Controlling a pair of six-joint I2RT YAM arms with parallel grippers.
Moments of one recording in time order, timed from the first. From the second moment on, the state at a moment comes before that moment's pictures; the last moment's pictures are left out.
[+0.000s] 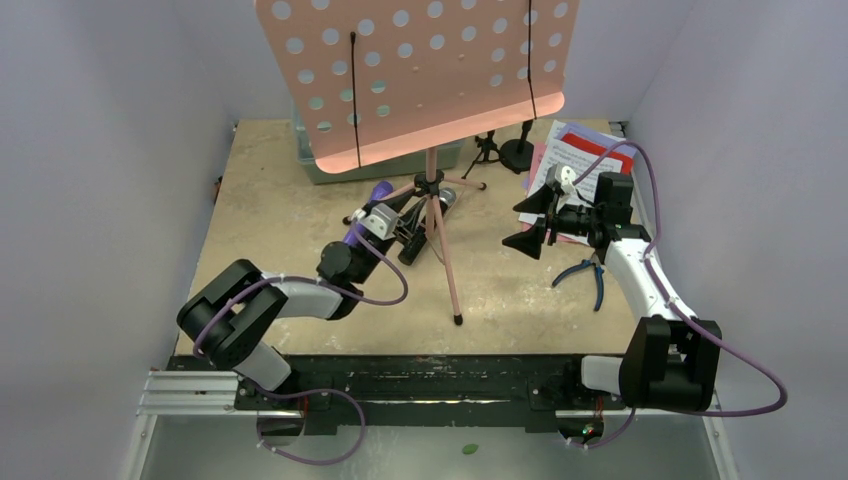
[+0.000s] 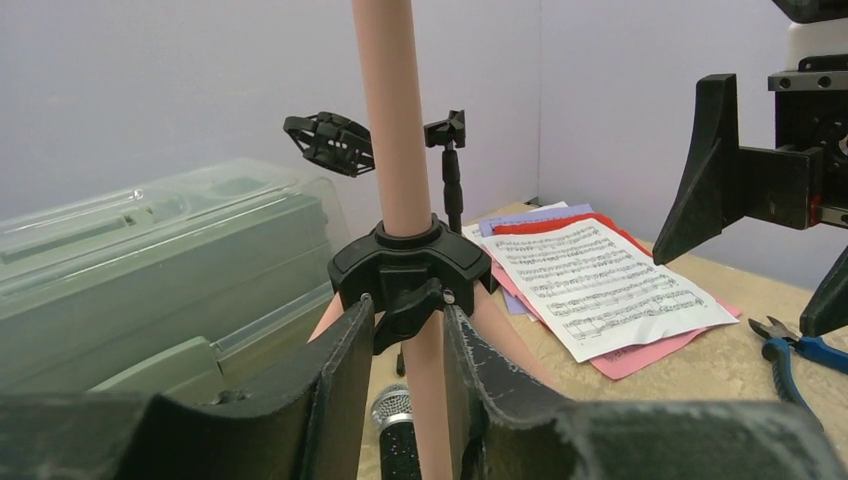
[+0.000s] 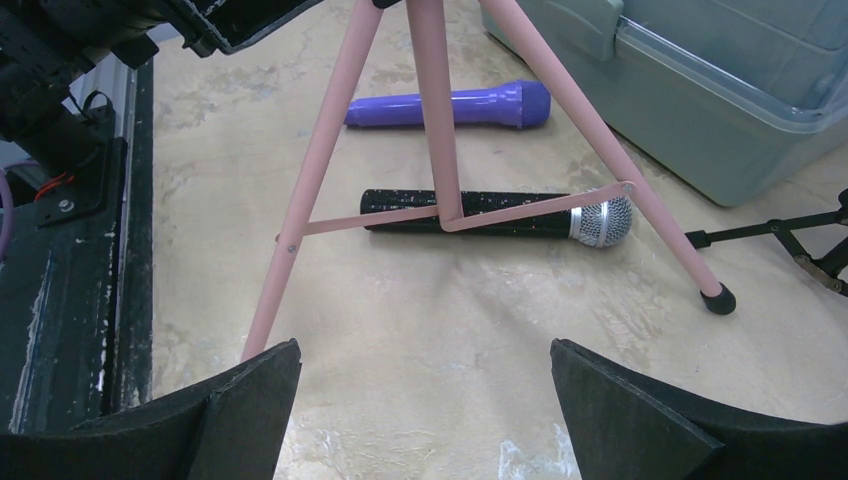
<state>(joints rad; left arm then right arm) -0.71 1.55 0.50 1.47 -0.03 0.11 -0.07 1.27 0.86 -0.23 -1.21 -0.51</state>
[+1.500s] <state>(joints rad) -0.70 1.23 0.71 0.47 -0.37 -1.02 -0.07 1.27 0.86 -0.24 -1.22 -0.51</state>
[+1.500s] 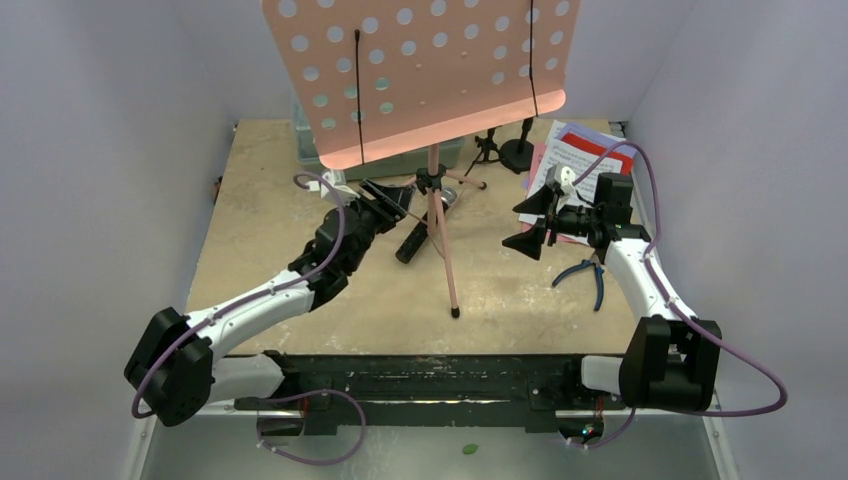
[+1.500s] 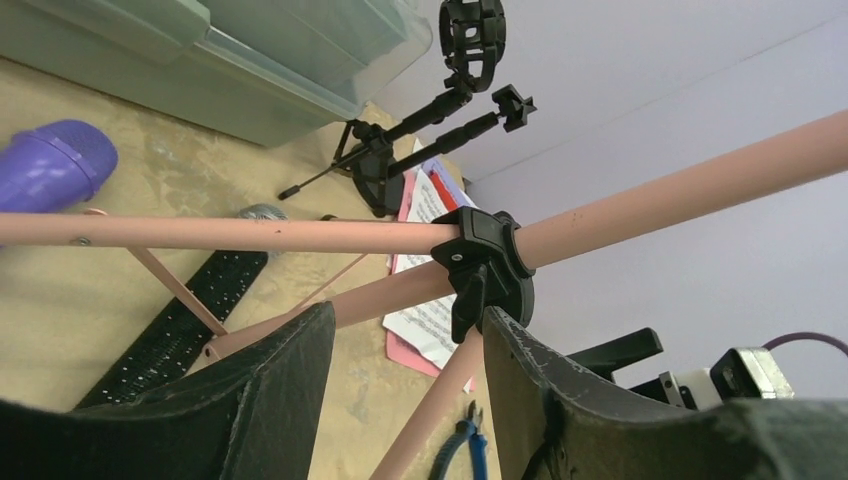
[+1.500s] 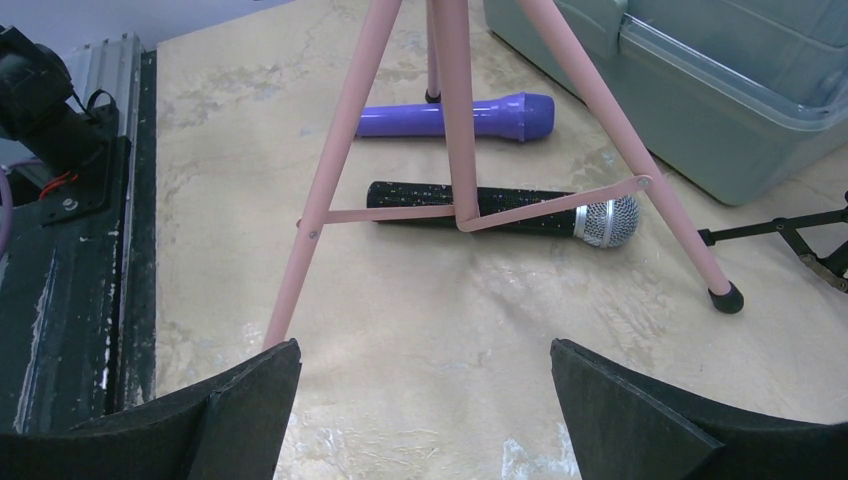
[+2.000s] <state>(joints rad) -0.53 1.24 0.54 0.81 0.01 -0.88 -0.07 1.27 0.86 -0.24 -1.22 -0.52</state>
